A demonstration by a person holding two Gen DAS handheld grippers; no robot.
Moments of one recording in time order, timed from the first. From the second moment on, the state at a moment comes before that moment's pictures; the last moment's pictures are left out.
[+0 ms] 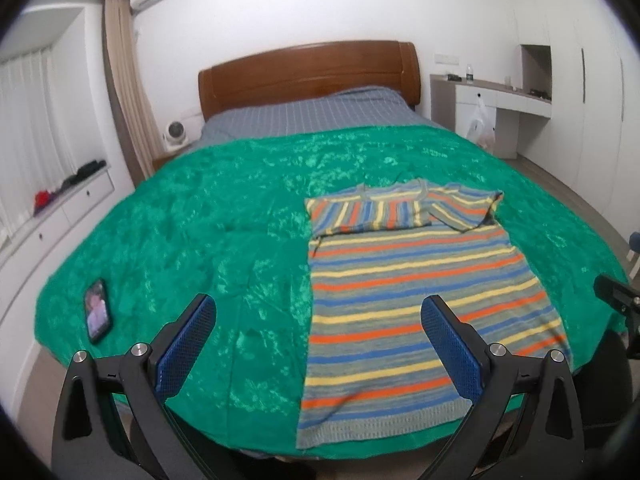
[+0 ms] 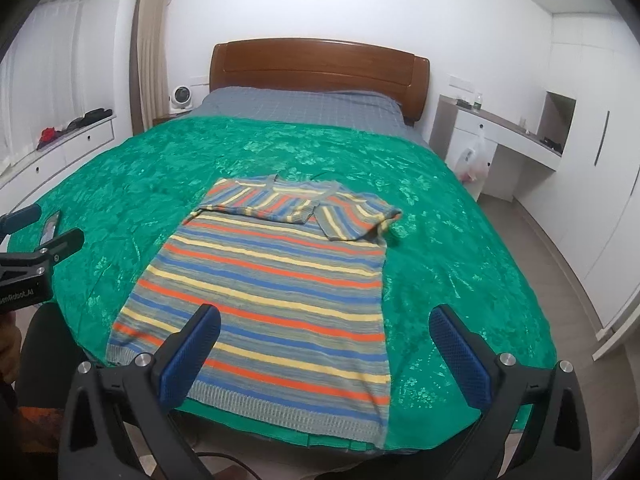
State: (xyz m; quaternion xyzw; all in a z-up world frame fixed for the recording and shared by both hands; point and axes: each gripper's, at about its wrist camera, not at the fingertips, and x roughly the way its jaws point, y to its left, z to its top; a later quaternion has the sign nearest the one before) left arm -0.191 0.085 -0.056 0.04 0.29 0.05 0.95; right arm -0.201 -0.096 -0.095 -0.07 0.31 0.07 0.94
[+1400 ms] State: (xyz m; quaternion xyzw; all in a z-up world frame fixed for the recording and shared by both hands) left arm -0.173 0.087 -0.088 0.03 0.36 0.07 0.93; right arm -0.151 -0.048 -0.117 -0.04 0.36 0.12 0.93
